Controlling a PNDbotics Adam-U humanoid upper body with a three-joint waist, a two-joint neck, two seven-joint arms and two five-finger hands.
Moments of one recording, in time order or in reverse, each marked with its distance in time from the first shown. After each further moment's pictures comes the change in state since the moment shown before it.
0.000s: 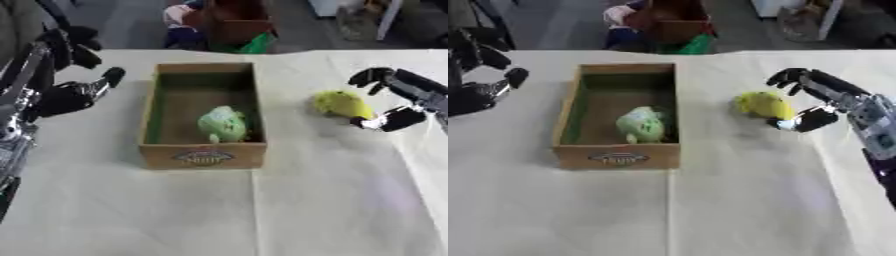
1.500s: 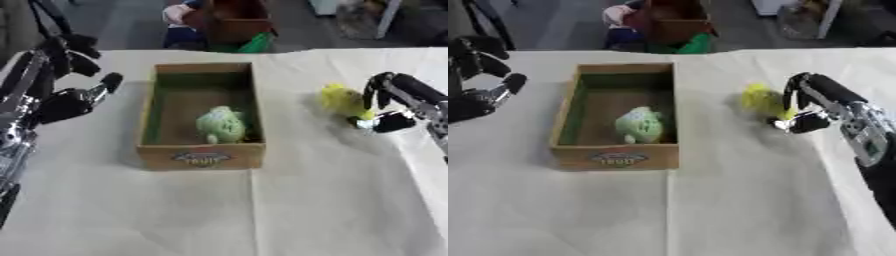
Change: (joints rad) left arm 0.010 -0.009 0.000 0.013 0.001 -0.002 -0.006; right arm 0.006 0.016 -0.013 0.060 0.231 0.025 -0.298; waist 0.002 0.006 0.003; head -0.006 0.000
